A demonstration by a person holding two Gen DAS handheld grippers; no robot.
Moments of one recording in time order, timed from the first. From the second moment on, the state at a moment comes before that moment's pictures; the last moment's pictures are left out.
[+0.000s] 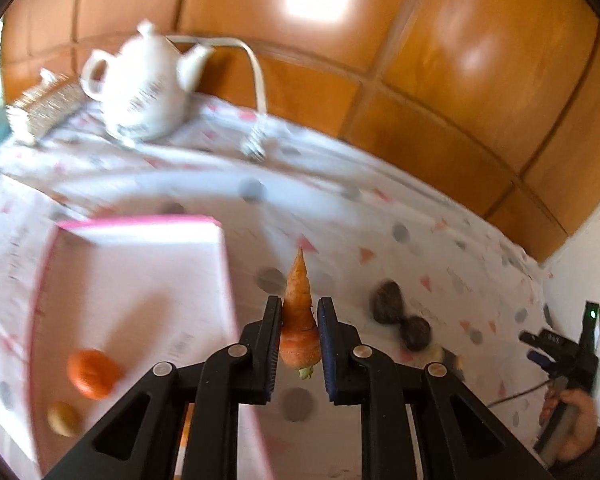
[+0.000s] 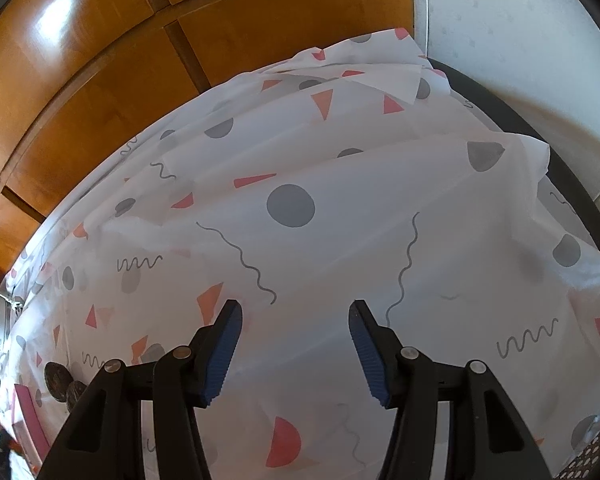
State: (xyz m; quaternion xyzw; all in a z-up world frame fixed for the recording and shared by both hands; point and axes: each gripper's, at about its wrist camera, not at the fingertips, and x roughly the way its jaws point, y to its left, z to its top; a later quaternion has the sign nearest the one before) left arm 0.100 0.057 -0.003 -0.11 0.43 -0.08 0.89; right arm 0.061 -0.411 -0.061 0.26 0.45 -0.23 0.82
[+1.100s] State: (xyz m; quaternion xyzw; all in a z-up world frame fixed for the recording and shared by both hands) left arm 0.052 0.162 -0.044 -0.15 0.43 0.13 0.88; right arm 0.072 -0.379 -0.066 0.21 0.48 -0.17 0.83
